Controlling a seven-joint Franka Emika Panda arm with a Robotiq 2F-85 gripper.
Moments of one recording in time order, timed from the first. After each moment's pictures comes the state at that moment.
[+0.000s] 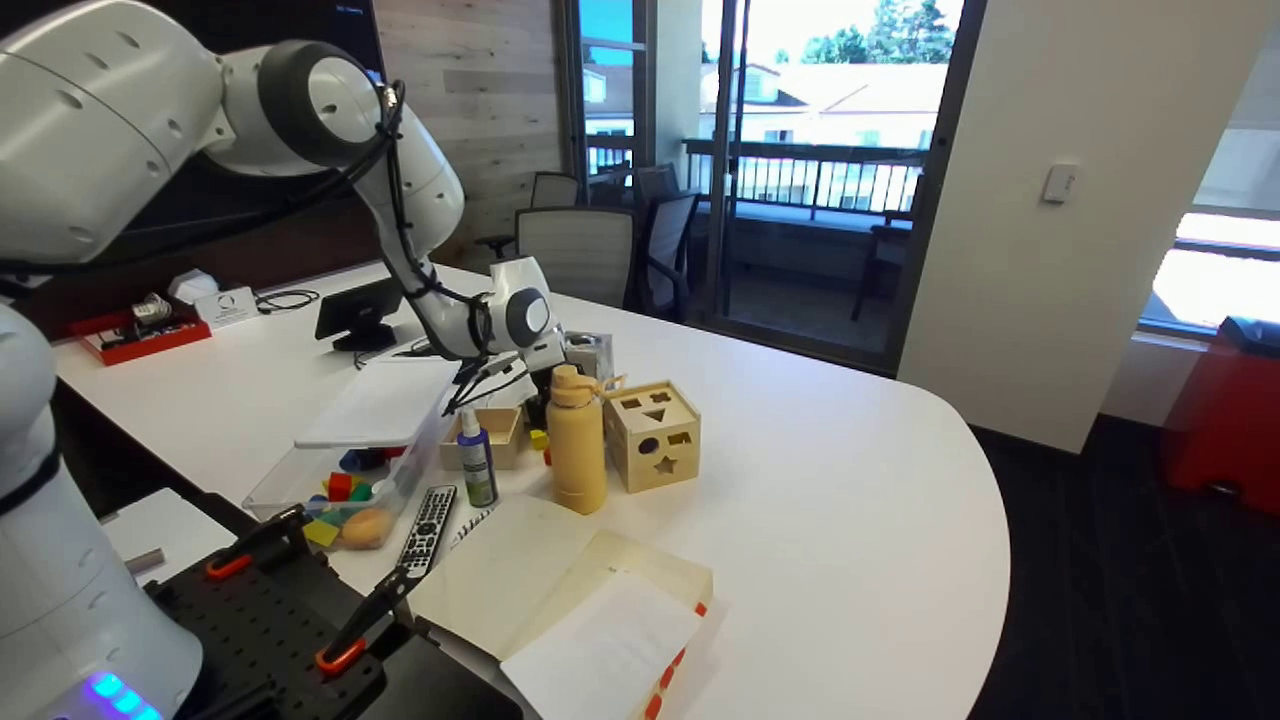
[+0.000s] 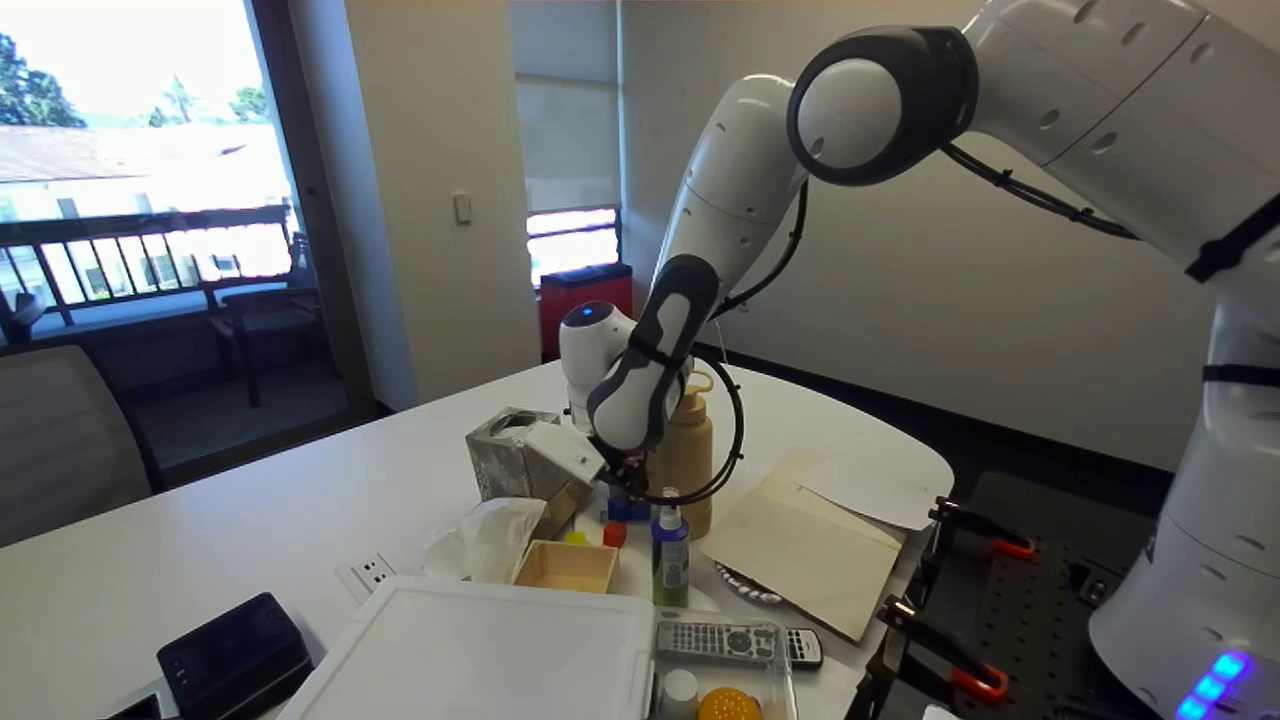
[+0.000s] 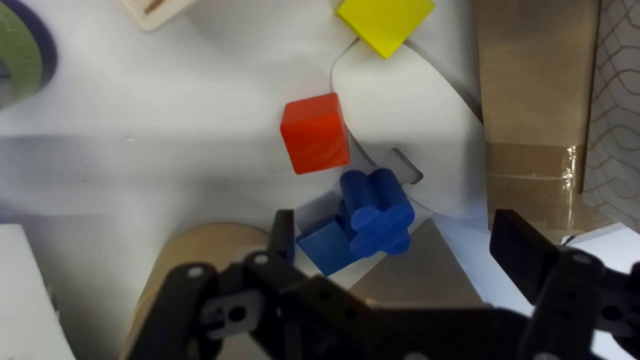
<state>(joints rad) 0.18 0.96 -0.15 -1.72 -0.24 2.77 1.88</state>
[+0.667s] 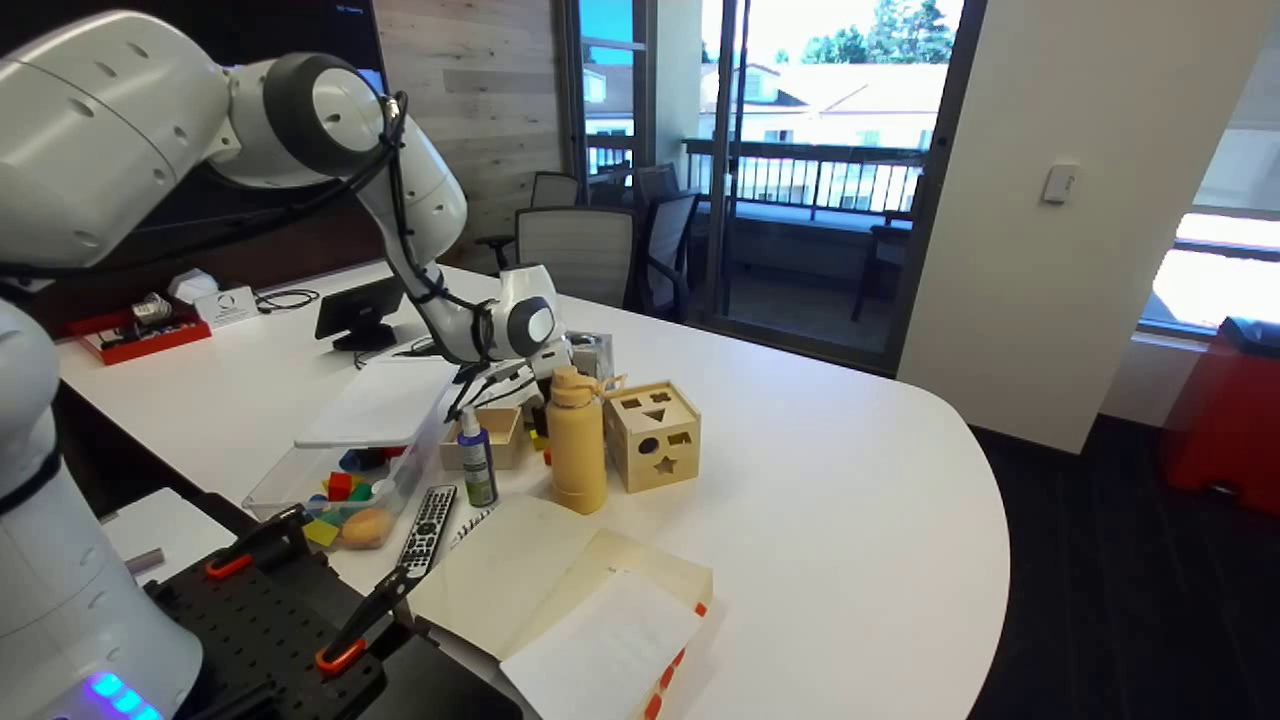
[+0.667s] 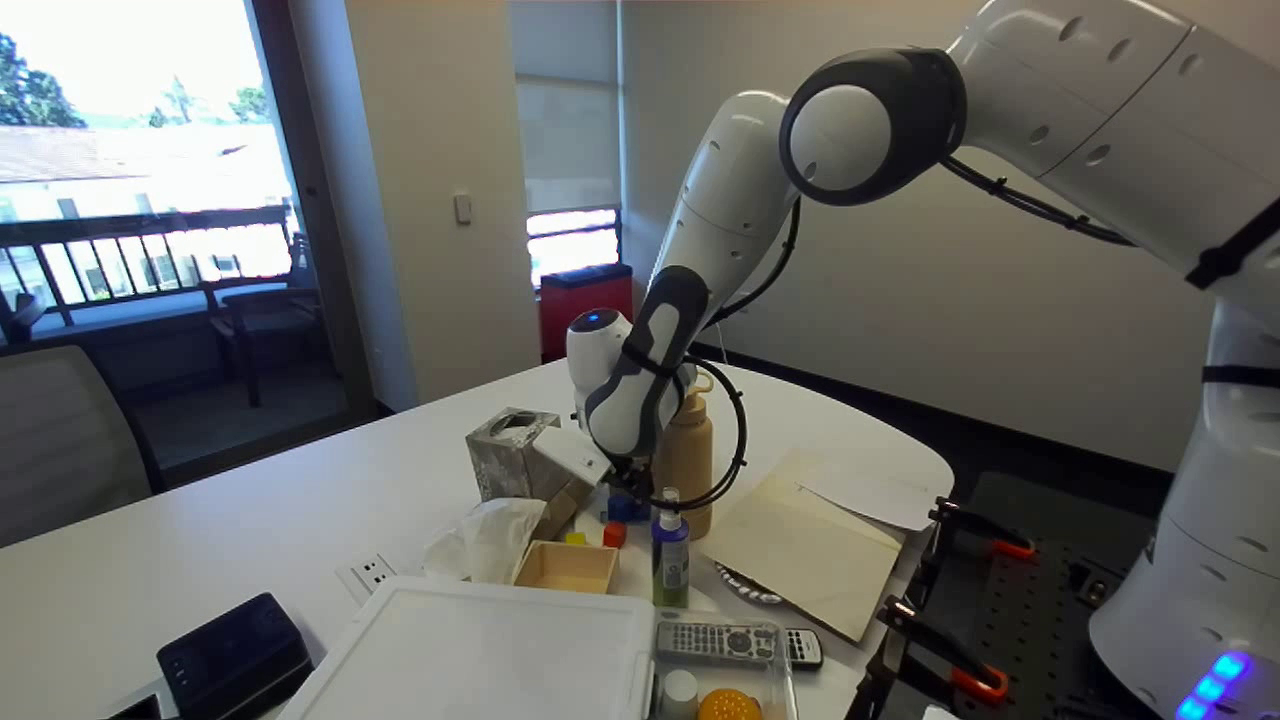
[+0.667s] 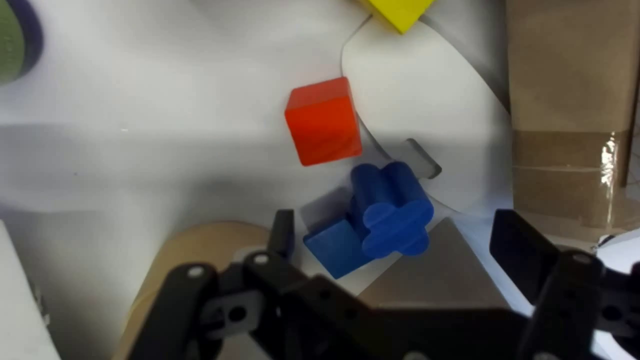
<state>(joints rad) 0.19 1.00 -0.18 -1.69 -0.12 2.77 1.79</state>
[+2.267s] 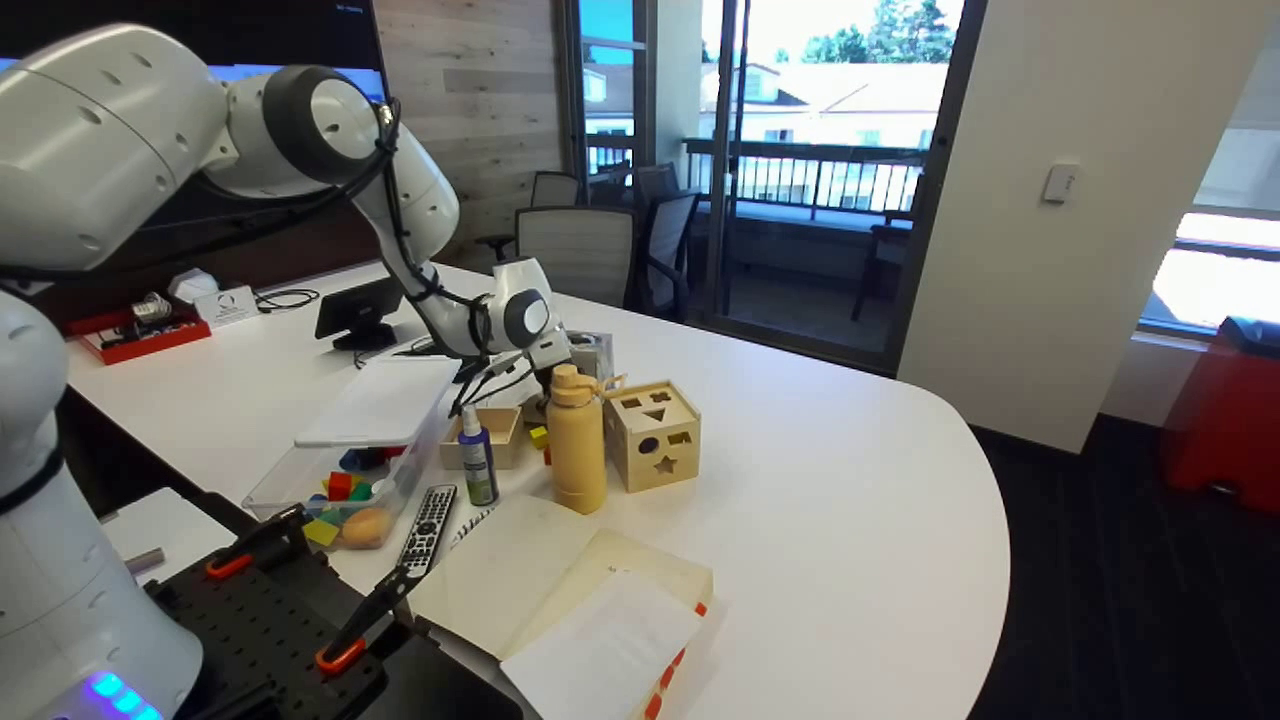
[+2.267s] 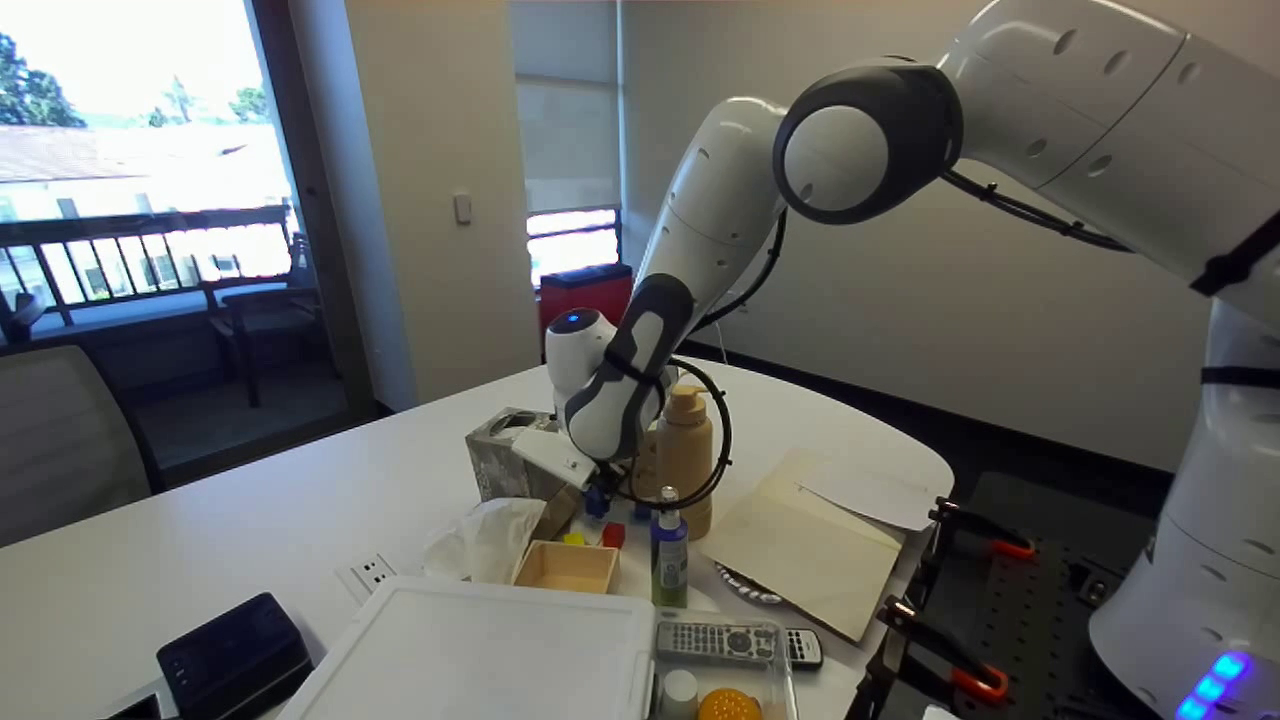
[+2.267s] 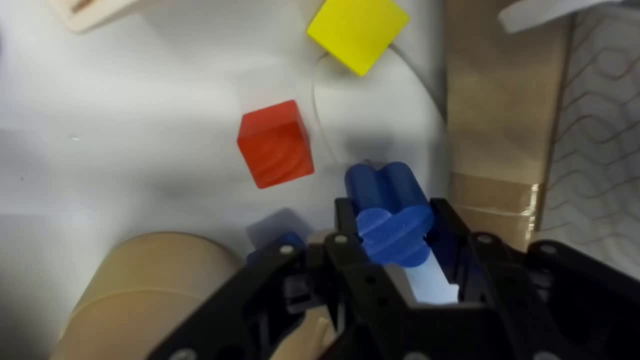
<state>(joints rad) 0.25 1.03 -0.21 -1.62 -0.11 2.76 1.73</state>
